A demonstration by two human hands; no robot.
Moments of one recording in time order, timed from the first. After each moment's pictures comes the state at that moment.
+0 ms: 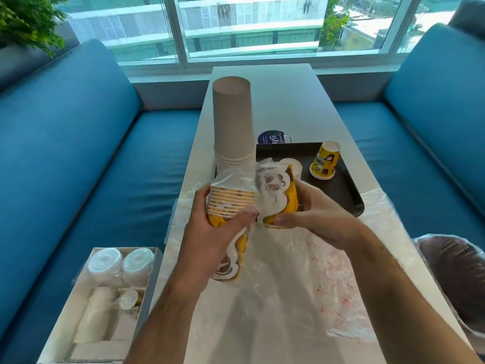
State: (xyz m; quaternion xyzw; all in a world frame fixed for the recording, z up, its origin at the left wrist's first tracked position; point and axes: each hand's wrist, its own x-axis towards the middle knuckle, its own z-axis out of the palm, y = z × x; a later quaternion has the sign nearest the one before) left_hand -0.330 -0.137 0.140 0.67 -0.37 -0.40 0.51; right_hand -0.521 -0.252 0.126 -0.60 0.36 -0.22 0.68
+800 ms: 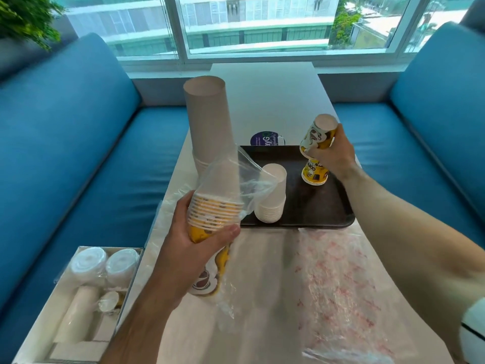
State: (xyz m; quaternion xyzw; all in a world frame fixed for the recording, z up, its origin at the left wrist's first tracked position) left_hand -0.350 -0.149 0.131 0.68 -0.36 -0.39 0.50; right_hand -0.567 -0.437 0.096 -0.65 0.59 -0.37 0.31
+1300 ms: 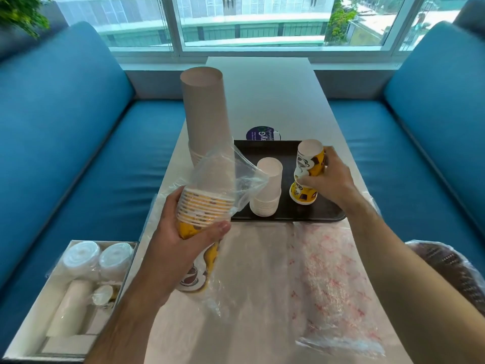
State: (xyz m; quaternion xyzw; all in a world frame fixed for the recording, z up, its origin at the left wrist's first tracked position) left_hand -0.345 -0.140 0.135 0.68 -0.37 -0.38 0.51; right_hand -0.581 -0.376 0.079 -0.68 0.59 -0.29 0.32
